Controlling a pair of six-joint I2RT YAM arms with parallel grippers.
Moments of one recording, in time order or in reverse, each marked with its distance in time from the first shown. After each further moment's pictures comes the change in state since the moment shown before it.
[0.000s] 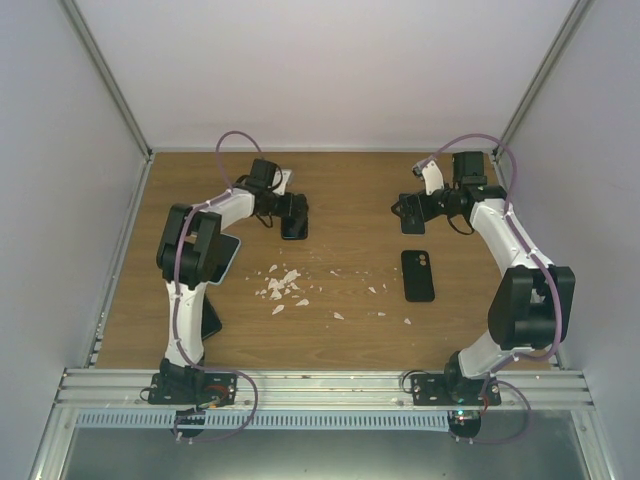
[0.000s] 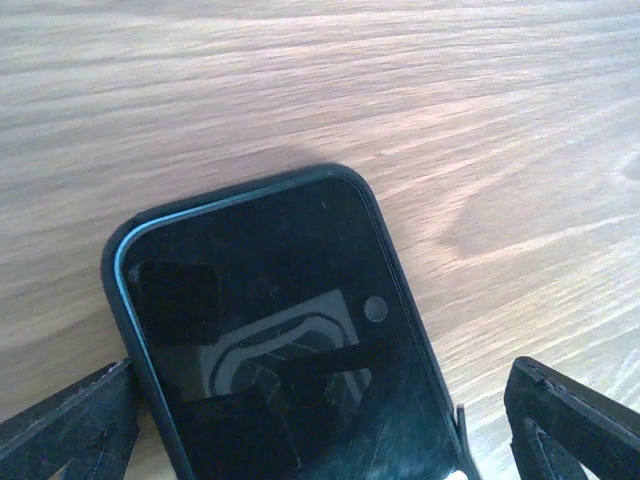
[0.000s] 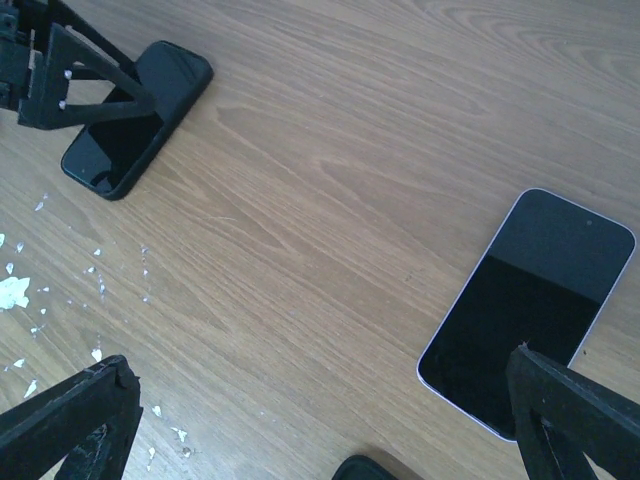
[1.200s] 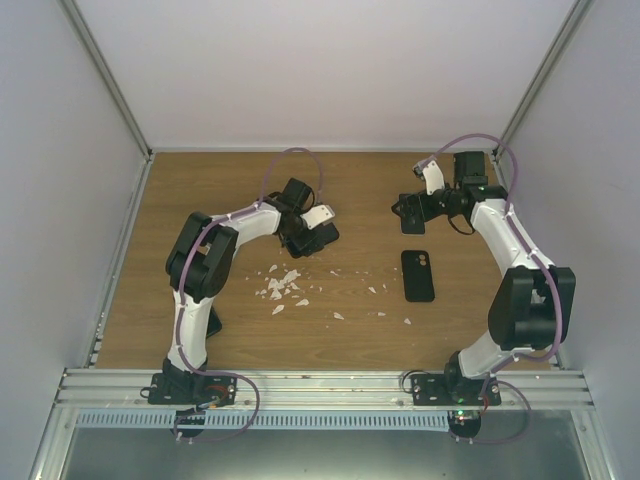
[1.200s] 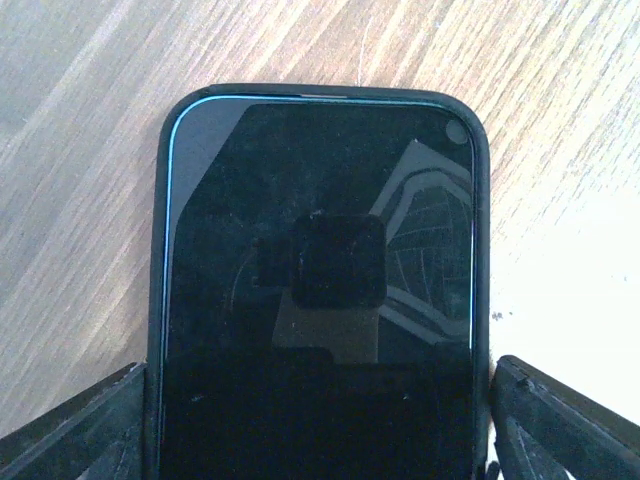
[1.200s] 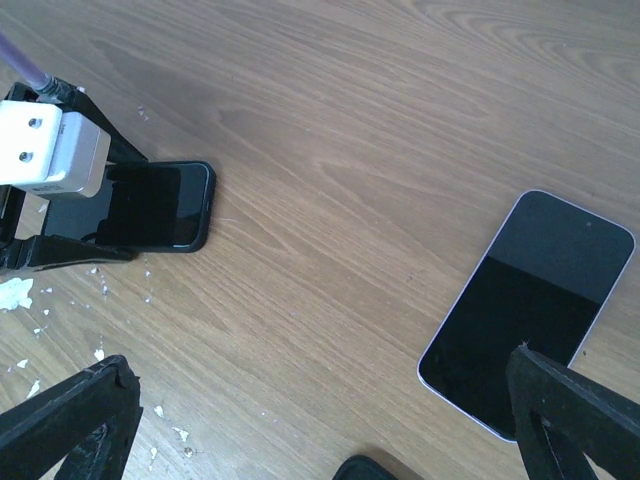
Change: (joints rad) left arm -0.213 -0.061 -0.082 -0.141 -0.097 0.661; right arm -0.004 -0.001 0.000 0.000 -0.007 0.000
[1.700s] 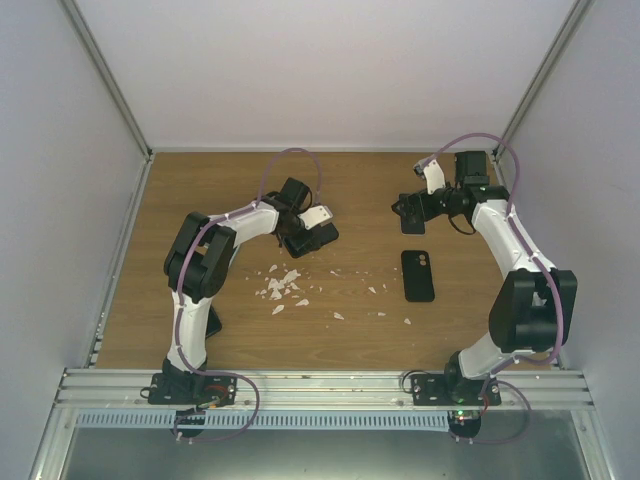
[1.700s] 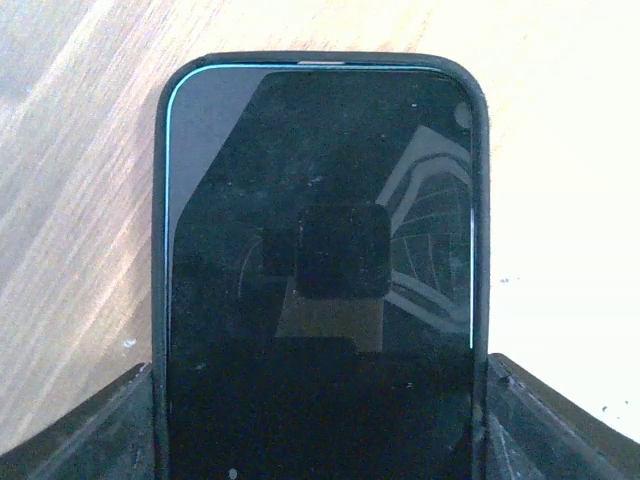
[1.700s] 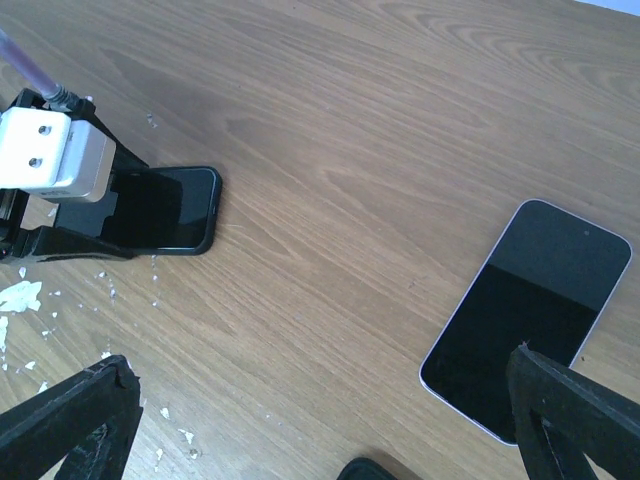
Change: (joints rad) left arm 0.018 -0.005 -0.001 -0.039 -0.007 0.018; right arm 0.000 -0.016 0.000 0.000 -0.008 0.000
